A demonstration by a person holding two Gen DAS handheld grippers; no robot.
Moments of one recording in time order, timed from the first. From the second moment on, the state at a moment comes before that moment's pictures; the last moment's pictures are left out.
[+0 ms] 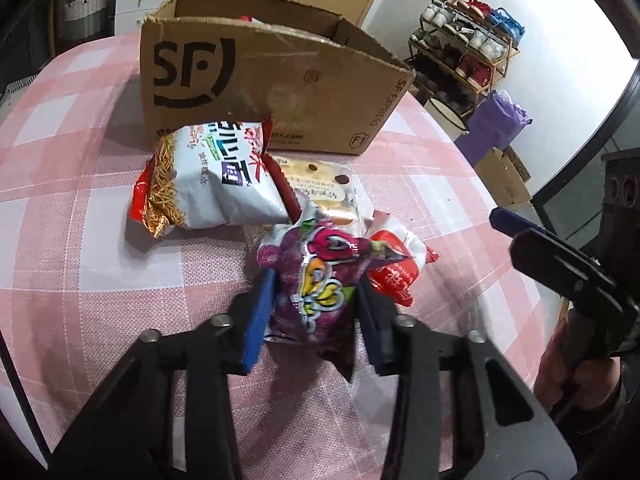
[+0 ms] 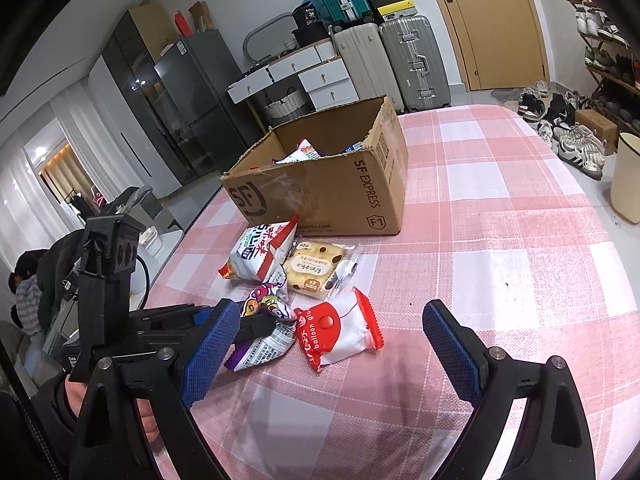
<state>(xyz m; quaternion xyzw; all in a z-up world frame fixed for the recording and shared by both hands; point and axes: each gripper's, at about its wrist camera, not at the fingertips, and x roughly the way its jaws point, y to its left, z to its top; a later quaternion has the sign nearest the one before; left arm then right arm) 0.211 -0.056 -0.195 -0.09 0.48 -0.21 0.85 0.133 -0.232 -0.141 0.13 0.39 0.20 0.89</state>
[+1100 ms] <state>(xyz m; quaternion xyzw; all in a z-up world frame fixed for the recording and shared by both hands) 0.185 0.004 -0.178 -0.16 0.47 -0.24 0.83 0.152 -0.201 -0.175 0.08 0.44 0.21 0.87</state>
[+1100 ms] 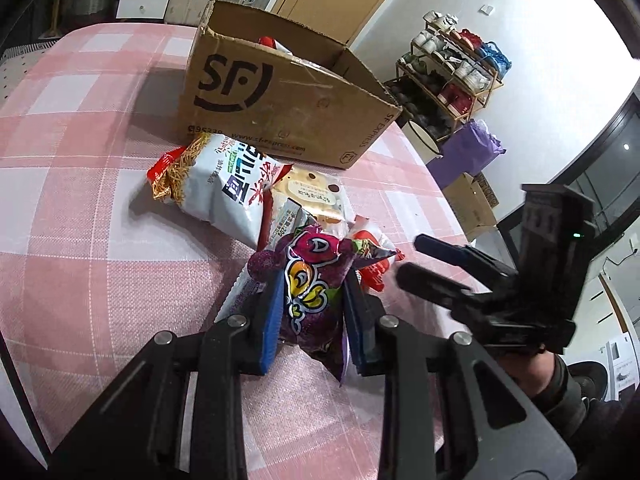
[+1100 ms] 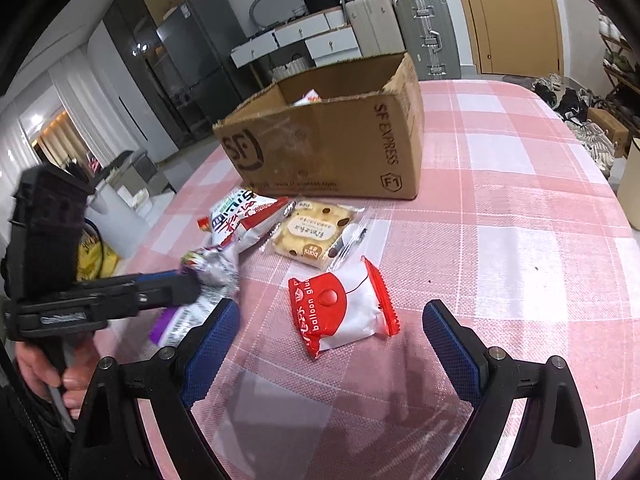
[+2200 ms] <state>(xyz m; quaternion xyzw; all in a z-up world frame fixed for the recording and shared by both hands) 0.157 0.029 -0.164 -0.18 0.46 -0.24 0.83 0.166 -0.167 -0.196 0.01 0.47 0.20 0.86</state>
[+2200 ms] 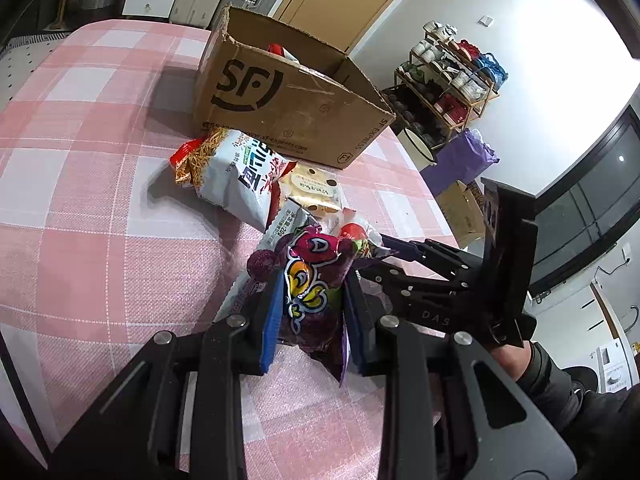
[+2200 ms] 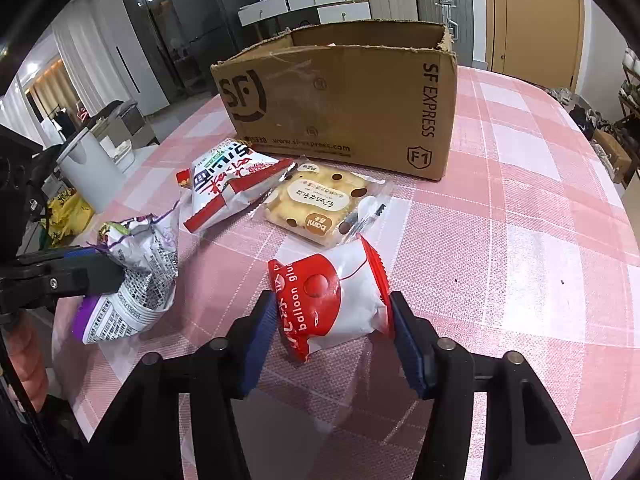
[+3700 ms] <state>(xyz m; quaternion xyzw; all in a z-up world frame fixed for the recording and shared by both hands) 0.178 0.053 -0.041 -0.14 0.35 -0.22 0.90 0.168 -0.187 -0.051 0.07 0.34 0.26 0.90</state>
